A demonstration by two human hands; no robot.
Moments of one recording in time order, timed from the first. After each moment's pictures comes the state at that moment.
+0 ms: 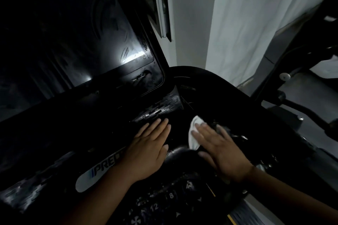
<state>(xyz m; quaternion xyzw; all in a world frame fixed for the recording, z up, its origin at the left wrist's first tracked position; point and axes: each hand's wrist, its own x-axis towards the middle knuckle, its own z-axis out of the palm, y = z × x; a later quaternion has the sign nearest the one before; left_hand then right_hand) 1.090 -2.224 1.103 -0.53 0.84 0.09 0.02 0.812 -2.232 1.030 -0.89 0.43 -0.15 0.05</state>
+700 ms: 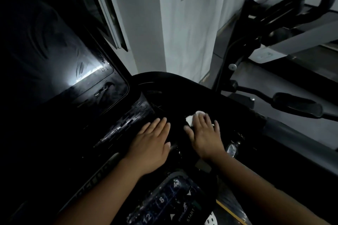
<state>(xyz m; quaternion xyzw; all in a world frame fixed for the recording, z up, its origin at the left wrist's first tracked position) 1.034 -2.261 1.095 -0.42 0.90 0.06 0.07 0.830 -2.226 1.043 -0.62 0.76 -0.13 0.15</state>
